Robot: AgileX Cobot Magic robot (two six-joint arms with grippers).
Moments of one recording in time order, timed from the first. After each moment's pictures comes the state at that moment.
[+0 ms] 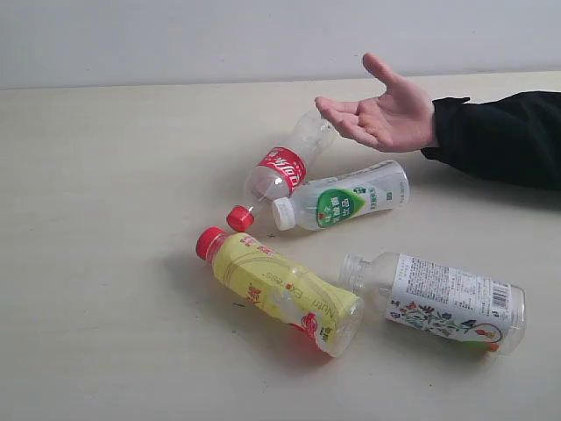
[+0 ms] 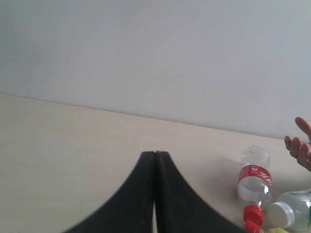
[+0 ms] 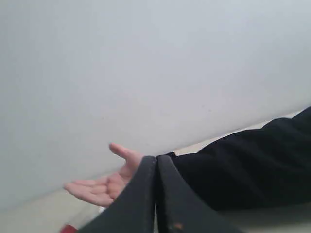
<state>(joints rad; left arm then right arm) -0.05 0.01 0.00 0.14 0.12 -0.37 0.04 0.01 0.00 0.12 0.03 0.22</state>
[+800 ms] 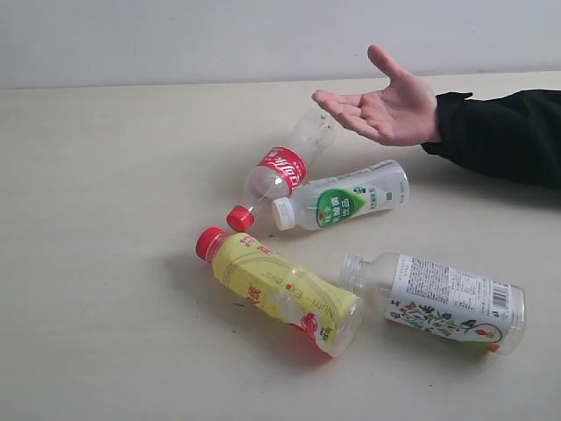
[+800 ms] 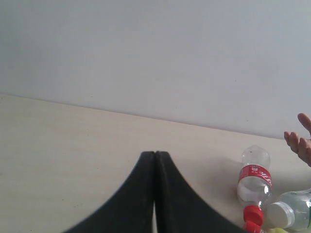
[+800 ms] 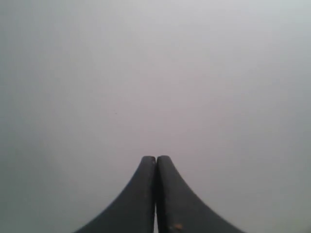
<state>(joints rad) -0.05 0.01 0.00 0.14 0.12 -0.37 0.04 0.00 -0.03 0.17 -0.34 0.41</state>
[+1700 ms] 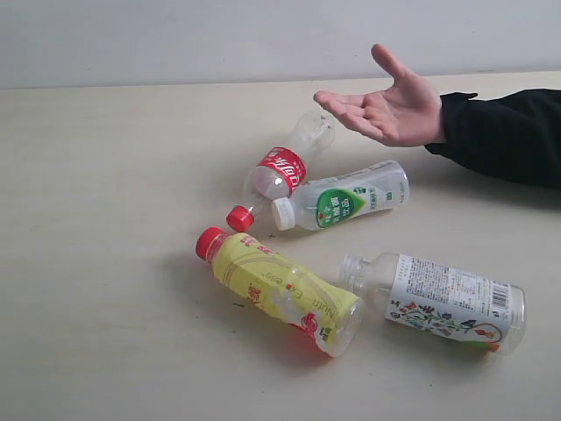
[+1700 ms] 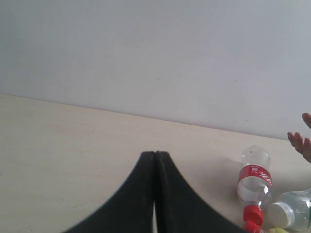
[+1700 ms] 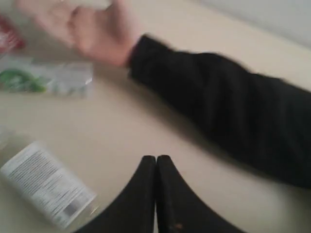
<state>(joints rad) -0.05 0.01 0.00 0.14 0.12 -0.37 0.16 1.05 -1.06 -0.01 1.02 -0.30</state>
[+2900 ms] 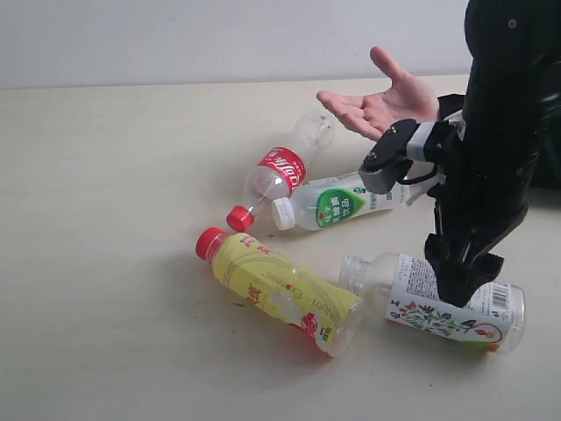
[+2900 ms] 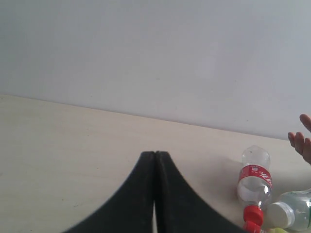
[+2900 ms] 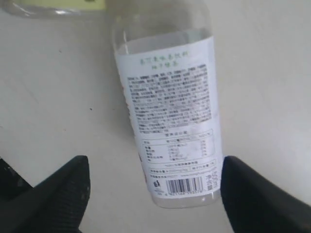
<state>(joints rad) -0.05 0.01 0.00 0.14 0.12 -0.37 0.46 1.67 -1.07 0.02 1.22 -0.54</state>
